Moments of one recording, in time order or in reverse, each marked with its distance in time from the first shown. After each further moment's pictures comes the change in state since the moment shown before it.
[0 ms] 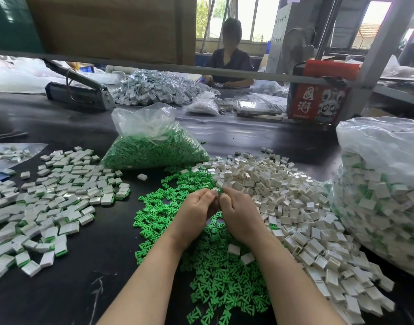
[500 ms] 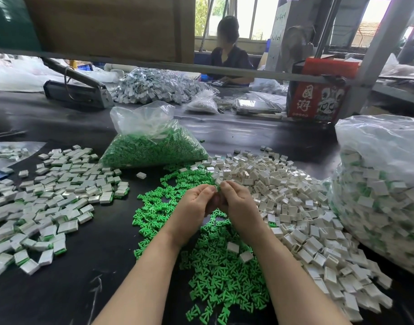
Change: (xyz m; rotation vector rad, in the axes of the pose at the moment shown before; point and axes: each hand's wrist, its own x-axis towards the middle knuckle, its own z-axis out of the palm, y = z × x) left_hand -0.001 0.005 -0.003 0.009 0.002 -0.015; right_hand 0.002 -0.005 0.000 0.627 0.018 0.145
